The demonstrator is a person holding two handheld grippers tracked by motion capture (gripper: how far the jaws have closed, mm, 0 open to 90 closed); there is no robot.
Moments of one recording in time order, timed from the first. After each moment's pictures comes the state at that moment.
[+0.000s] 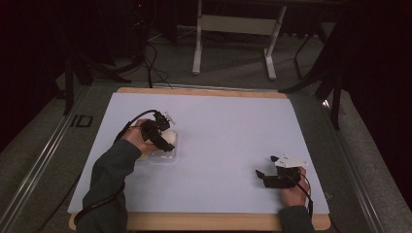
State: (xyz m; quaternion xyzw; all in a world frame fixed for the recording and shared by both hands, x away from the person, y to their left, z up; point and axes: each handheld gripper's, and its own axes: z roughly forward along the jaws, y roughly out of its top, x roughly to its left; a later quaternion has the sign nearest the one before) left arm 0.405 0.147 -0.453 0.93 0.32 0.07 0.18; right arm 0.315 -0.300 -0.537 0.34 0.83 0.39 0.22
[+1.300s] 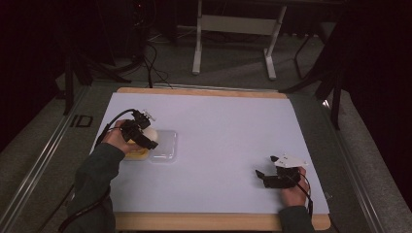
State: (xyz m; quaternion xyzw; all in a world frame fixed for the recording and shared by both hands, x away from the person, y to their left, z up) left arm 0.396 0.200 -0.449 0.90 0.39 0.09 0.19; right arm 0.315 -0.299 -0.537 0.34 0.83 0.39 0.22
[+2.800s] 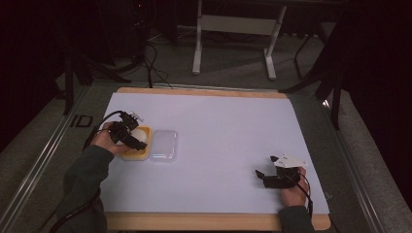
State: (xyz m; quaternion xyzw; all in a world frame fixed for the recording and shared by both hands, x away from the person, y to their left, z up) left arm 0.394 0.233 -0.458 0.89 0.42 0.09 0.17; right arm 0.315 -0.299 -0.537 0.34 0.83 0.39 0.22
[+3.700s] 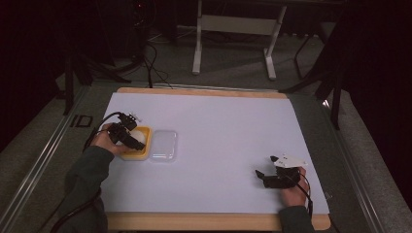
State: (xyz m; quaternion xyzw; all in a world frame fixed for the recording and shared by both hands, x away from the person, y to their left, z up) left arm 0.401 0.240 -0.472 0.88 0.44 0.08 0.16; right arm 0.315 -0.299 -0.537 0.34 0.83 0.39 0.22
